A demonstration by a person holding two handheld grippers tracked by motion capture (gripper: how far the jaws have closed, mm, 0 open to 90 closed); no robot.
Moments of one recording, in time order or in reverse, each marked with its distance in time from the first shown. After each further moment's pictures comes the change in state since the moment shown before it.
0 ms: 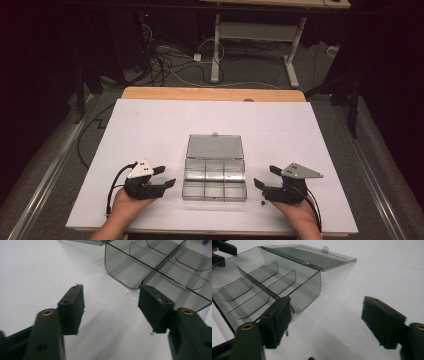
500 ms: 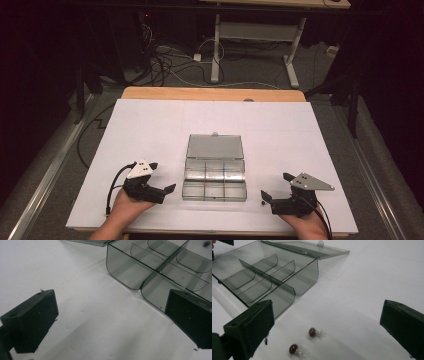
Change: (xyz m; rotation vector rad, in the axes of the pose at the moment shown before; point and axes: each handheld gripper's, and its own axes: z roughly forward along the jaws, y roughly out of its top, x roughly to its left) left arm 0.000 -0.001 -0.002 -0.001 -0.002 -0.014; right arm 0.005 -0.017 -0.027 0.001 -0.042 0.017
